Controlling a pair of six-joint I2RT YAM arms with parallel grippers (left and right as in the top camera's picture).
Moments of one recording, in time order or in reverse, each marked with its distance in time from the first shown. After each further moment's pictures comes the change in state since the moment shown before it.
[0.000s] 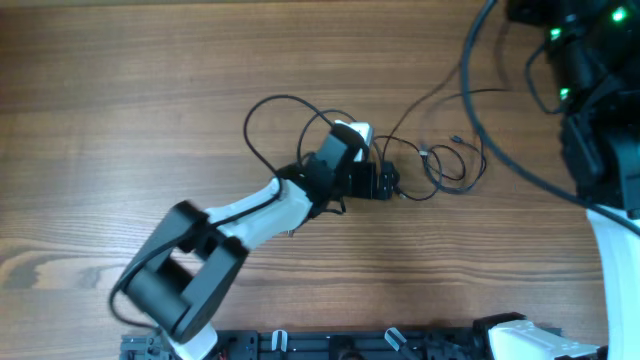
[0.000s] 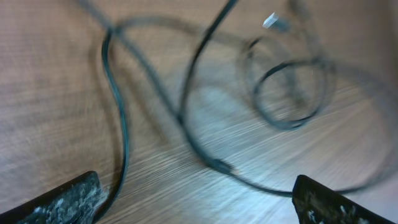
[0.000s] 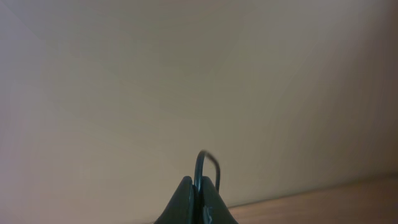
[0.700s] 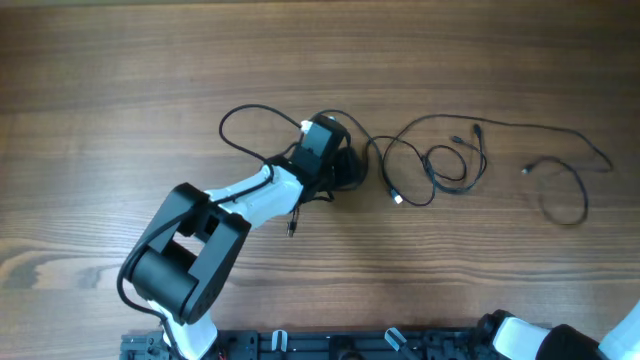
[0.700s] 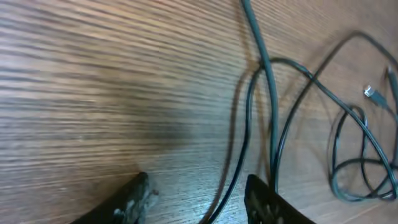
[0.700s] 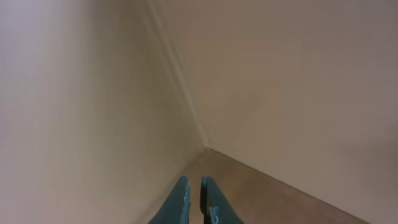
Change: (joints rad) left arm 0.106 0.066 0.021 -0.065 -0.074 -0.241; right arm -0.741 0.058 0.001 -0.080 -0.042 0.082
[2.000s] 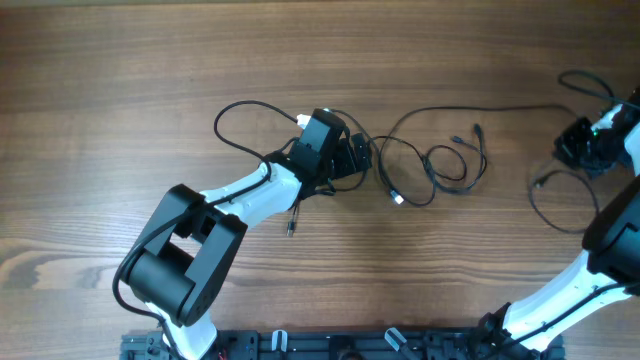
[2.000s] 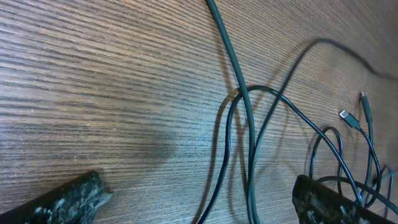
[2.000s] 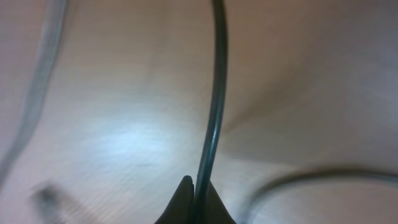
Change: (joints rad) left arm 0.004 -0.010 0.018 0.016 -0.022 -0.040; right arm -0.021 0.610 -0.407 -0.142 -0.536 -0.106
